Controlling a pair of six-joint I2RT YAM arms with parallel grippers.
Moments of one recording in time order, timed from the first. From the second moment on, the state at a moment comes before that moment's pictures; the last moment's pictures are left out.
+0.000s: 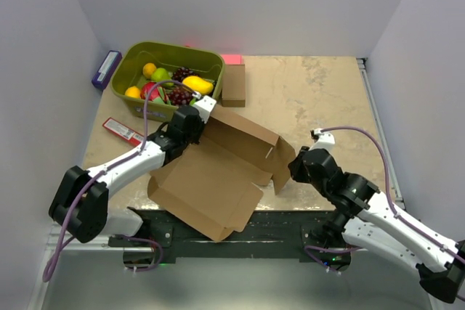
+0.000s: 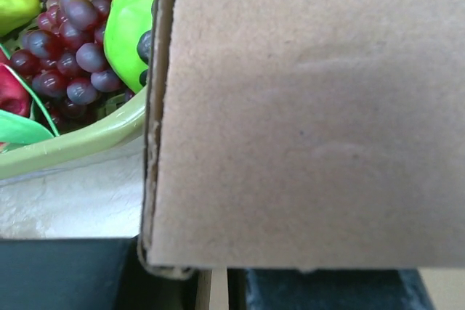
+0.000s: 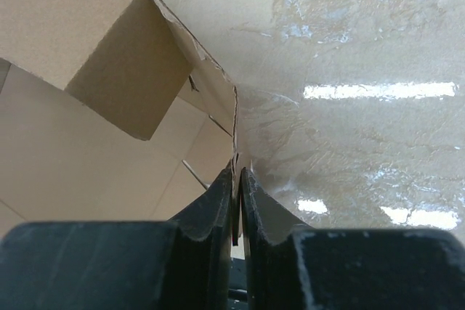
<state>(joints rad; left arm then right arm) -0.57 1.35 0.82 -0.08 -0.27 0.10 0.82 0.66 0.62 -0.64 0.43 0.79</state>
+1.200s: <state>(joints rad) -0.56 1.35 0.79 -0.02 -0.37 0.06 0.82 0.61 0.65 -0.70 0.42 0.80</state>
